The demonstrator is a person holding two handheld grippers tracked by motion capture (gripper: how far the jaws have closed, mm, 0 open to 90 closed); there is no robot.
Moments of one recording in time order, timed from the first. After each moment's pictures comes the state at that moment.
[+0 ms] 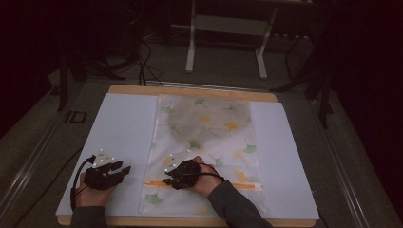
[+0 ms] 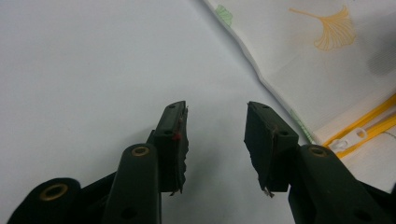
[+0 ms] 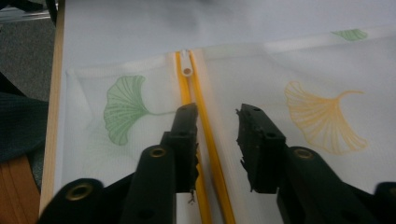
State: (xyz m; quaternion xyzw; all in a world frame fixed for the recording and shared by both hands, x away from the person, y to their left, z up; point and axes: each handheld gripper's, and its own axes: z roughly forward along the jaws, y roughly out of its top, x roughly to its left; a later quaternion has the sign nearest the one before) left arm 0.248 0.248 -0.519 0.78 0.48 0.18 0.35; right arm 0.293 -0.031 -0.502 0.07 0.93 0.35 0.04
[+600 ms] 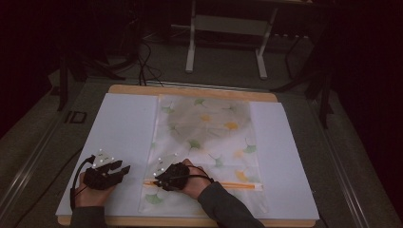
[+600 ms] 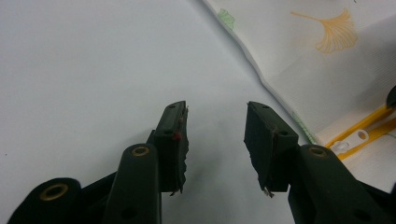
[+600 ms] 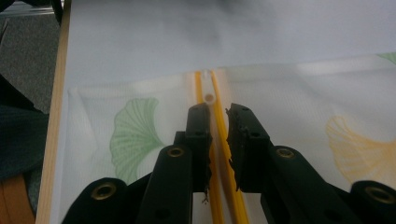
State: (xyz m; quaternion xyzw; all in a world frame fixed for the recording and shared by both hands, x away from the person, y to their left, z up) left arm 0.247 0.248 -0.518 0.78 0.48 0.19 0.35; right arm 0.288 -0.001 -0.514 0.05 0.94 0.34 0.04
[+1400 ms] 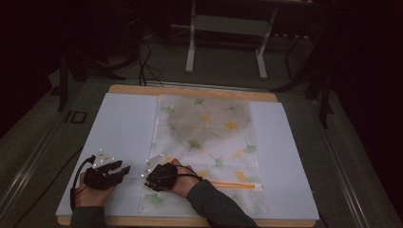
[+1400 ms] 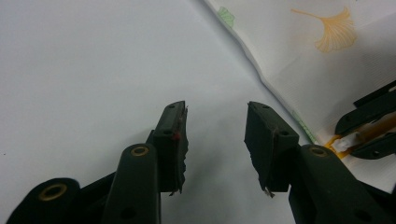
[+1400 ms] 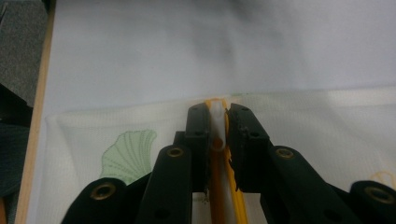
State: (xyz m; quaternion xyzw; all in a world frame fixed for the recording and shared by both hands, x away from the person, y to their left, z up) left arm 0.248 0.248 -0.518 0.78 0.48 0.19 0.35; right arm 0.291 0.032 -0.525 0.04 0.95 0.32 0.03
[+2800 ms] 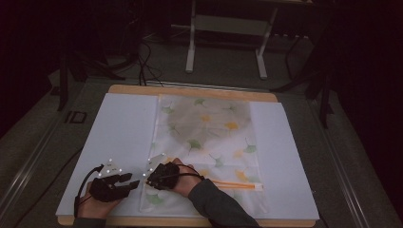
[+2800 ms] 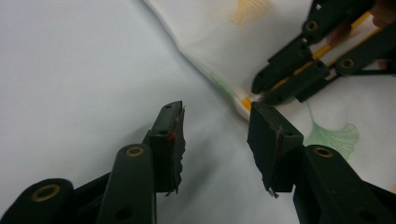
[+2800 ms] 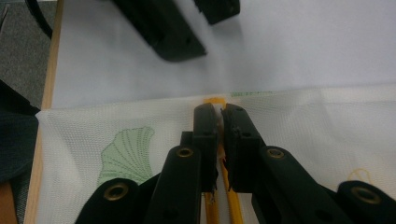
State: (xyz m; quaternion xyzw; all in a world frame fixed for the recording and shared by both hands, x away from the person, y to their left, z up) left arm 0.224 0.224 -0.520 0.81 0.44 0.11 0.37; right arm 0.290 0.027 -0.519 0.04 0.95 0.32 0.03
